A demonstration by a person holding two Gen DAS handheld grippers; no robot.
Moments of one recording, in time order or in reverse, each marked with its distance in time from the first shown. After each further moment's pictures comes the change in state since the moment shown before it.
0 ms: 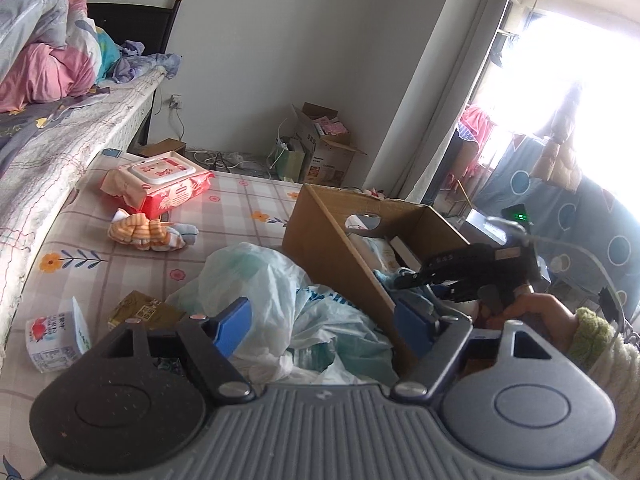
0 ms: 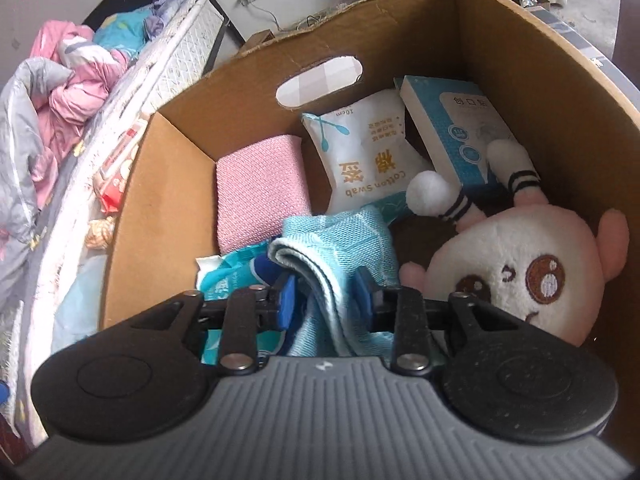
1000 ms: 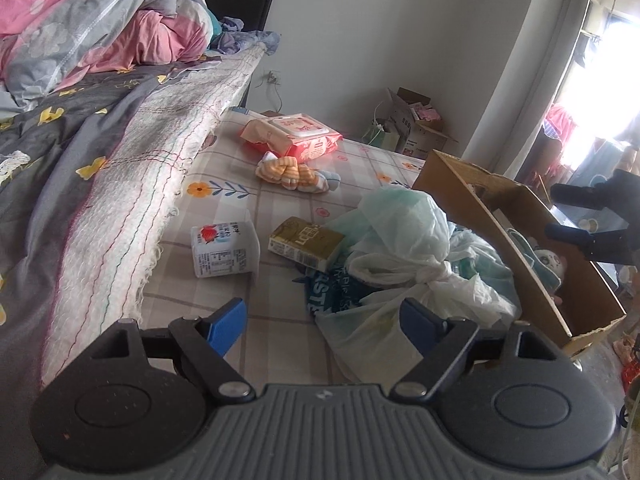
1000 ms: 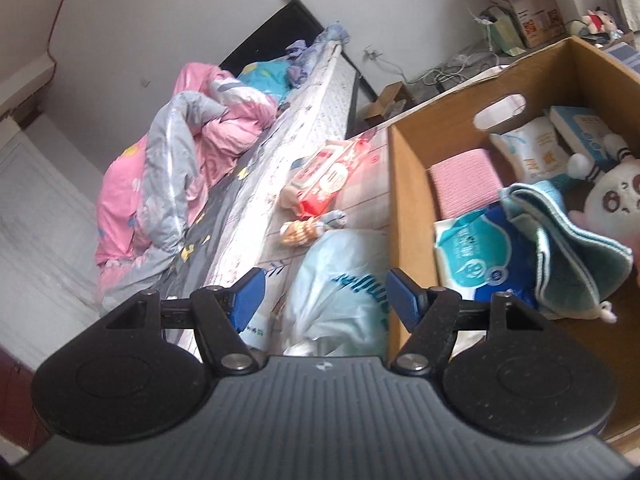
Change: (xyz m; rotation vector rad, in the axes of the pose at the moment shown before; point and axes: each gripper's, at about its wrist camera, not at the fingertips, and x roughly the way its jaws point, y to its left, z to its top) left arm -0.079 0.073 -0.054 -0.103 0.053 0.250; right arm -0.141 0.103 -0.098 -0.079 -0.155 0.388
